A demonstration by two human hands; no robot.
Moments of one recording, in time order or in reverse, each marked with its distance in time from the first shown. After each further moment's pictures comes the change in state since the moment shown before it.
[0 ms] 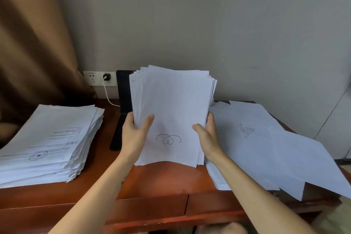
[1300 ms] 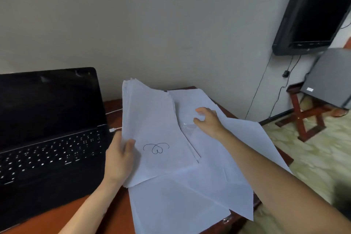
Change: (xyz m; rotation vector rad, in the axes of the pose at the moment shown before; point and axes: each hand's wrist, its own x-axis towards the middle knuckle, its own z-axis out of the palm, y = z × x) left_hand 0.036 -0.119 0.219 0.343 -0.357 -0.017; right_hand 0.164 0.126 -0.280 -0.798 0.170 0.280
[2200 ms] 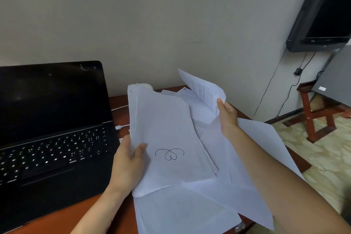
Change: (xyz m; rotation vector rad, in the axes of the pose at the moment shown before) left_hand -0.009 -0.001 0.002 -0.126 -0.041 -0.089; right_hand 0.025 0.006 0.004 0.791 0.317 0.165
